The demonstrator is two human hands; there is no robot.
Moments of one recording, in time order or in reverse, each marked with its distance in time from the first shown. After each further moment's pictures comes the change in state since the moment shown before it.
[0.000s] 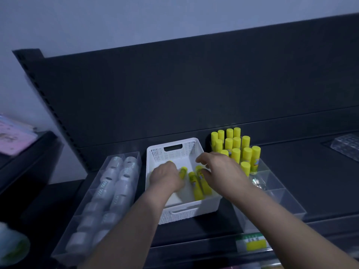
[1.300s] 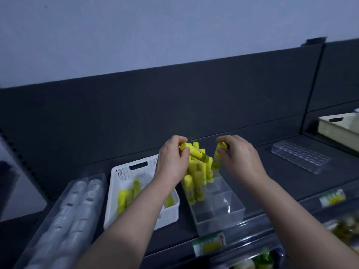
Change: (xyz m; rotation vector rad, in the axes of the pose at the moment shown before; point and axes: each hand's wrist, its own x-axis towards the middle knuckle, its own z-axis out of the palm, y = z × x) left_hand -0.049 0.120 -0.046 -0.768 0.419 0.543; right_hand -0.052 0.089 -0.105 0.030 0.457 0.242
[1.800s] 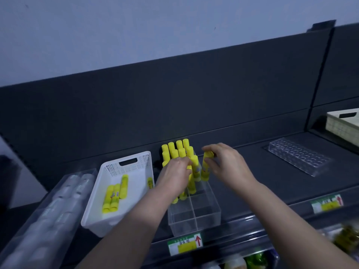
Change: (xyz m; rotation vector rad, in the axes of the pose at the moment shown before) left_hand -0.018 0.017 0.068 0.511 -0.362 -0.009; right_hand 0.006 0.060 0.002 0.121 -0.206 -0.128
